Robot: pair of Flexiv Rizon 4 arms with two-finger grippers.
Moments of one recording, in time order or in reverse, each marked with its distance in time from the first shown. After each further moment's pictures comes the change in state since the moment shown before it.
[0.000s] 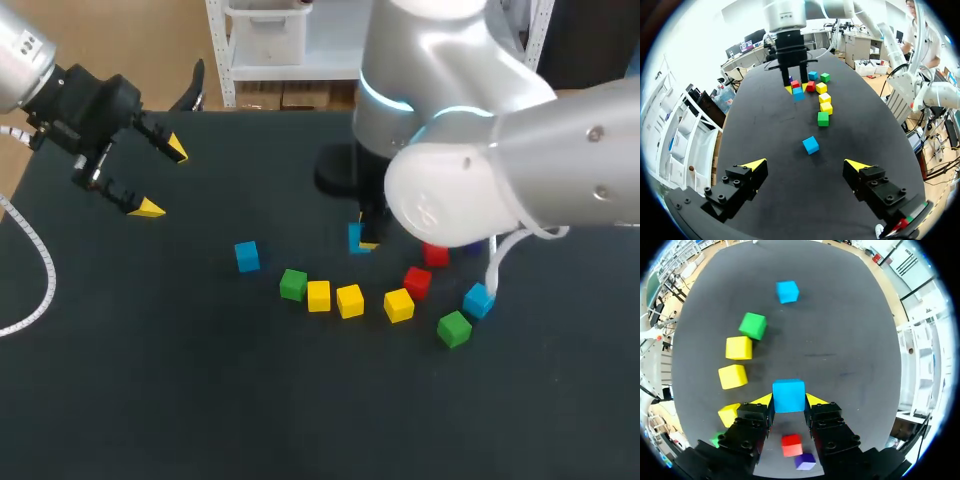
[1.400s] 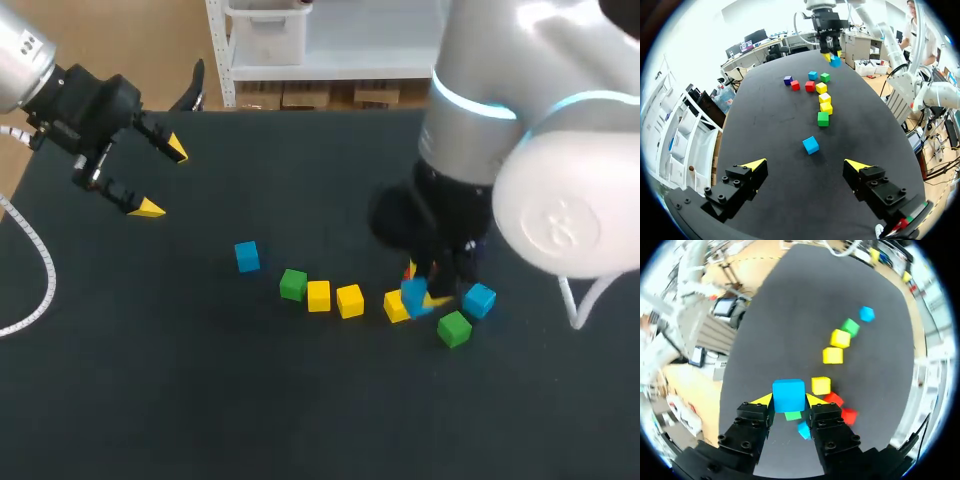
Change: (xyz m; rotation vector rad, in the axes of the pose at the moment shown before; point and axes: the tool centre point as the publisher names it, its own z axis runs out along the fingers) left arm 0.000 0.000 0.000 0.000 0.000 0.000; right arm 0.050 0.137 -0.089 -0.140 0.000 -0.240
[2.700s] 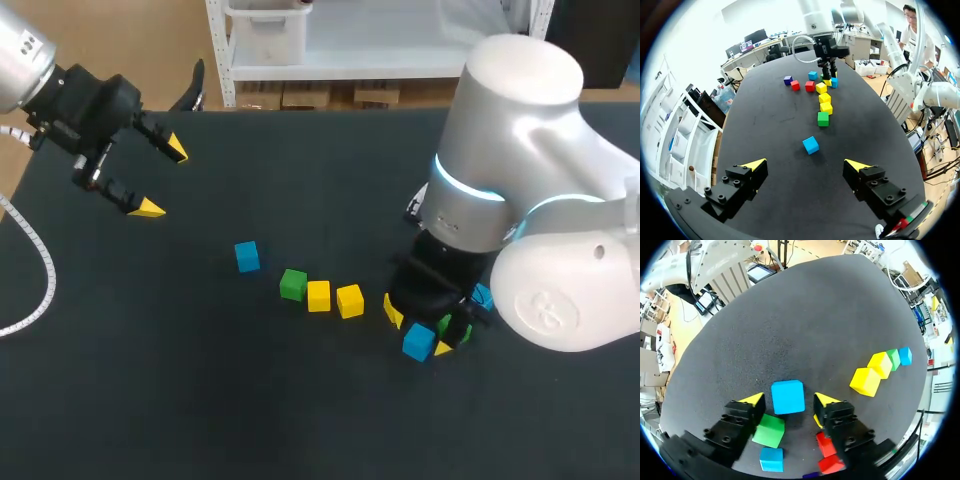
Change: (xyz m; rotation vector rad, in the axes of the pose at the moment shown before) left arm 0.000 0.000 0.000 0.000 0.000 0.000; right arm 0.021 -0.008 0.104 0.001 -0.041 -0.613
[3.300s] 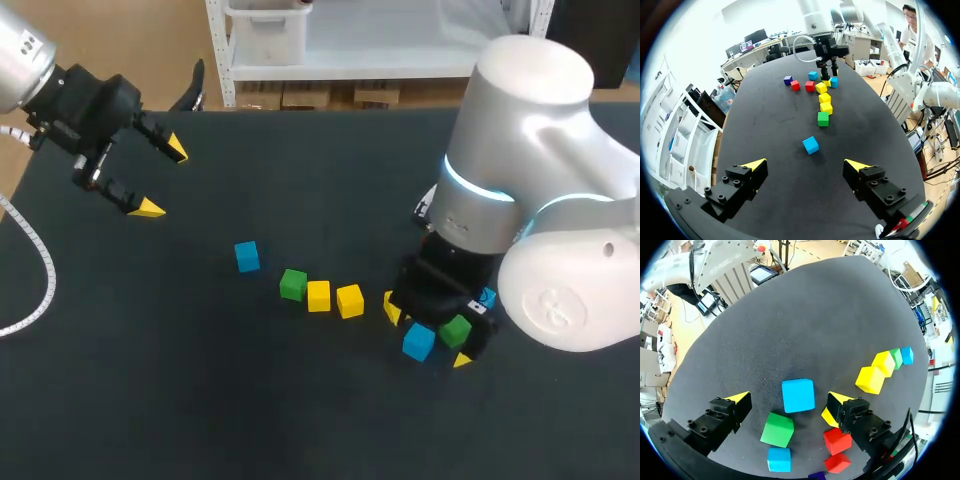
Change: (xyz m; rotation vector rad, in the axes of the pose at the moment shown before) left arm 0.000 0.000 0.000 0.000 0.000 0.000; right arm 0.002 0.011 -0.001 -0.010 -0.012 0.005
